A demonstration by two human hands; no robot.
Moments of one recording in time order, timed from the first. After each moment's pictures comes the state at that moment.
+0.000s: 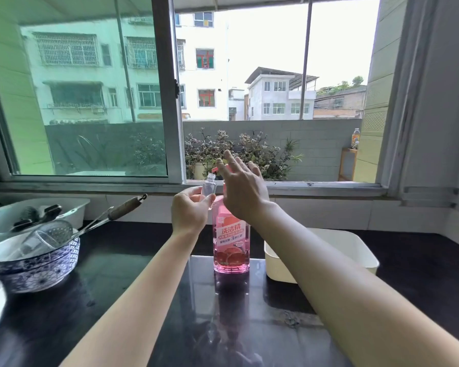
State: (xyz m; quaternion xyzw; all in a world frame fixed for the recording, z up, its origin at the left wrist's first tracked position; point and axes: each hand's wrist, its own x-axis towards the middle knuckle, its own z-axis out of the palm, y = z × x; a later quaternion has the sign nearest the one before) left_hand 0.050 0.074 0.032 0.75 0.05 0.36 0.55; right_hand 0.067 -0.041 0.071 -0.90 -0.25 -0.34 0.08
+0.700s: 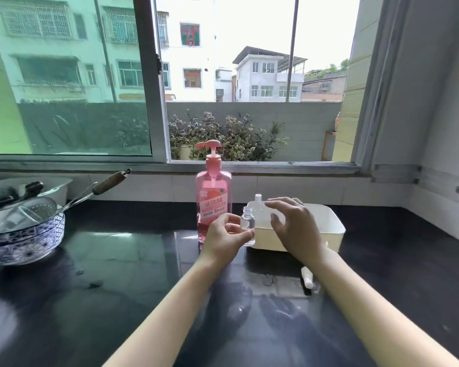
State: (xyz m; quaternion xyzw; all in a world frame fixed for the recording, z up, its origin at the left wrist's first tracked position) left_hand -0.015 -0.002 -0.042 0.78 -0.07 0.12 0.62; right_hand 0.007 -0.162 -0.028 -0.87 -0.19 -0.37 0.26
